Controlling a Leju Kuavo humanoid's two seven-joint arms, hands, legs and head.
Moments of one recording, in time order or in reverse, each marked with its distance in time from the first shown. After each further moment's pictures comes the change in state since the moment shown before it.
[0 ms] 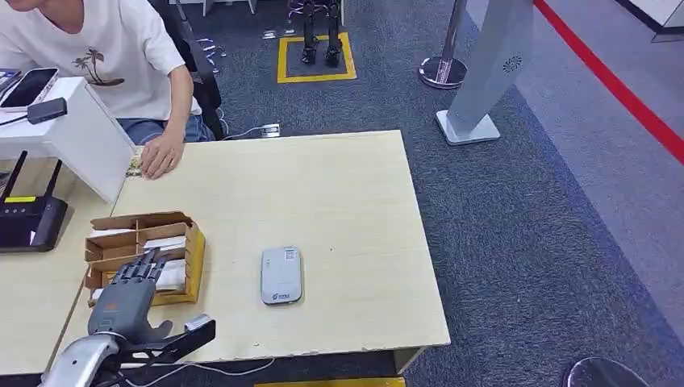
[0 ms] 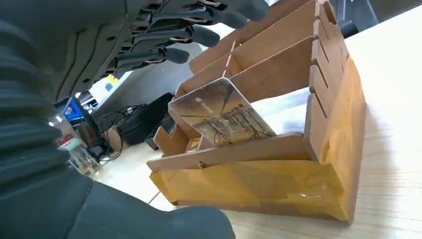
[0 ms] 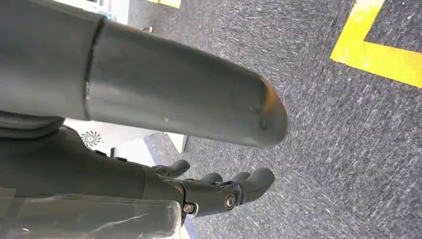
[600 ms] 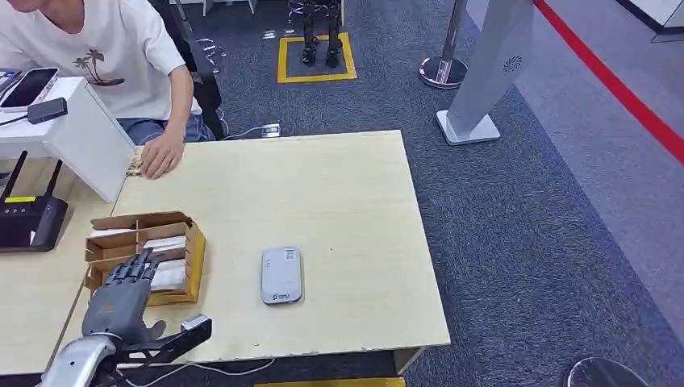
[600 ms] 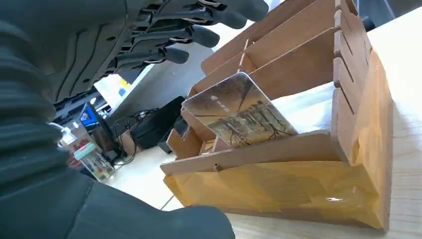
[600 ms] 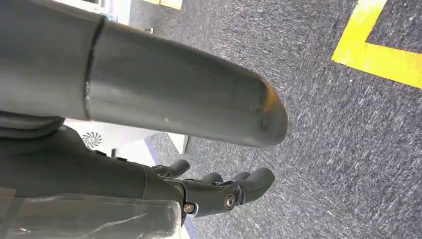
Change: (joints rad) left arm 0.002 0.010 0.000 -0.011 -0.046 -0.006 0.038; right arm 0.000 0.000 -0.003 0.003 0.000 0.001 0.002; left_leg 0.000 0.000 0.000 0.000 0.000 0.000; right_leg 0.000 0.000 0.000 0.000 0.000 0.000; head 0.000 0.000
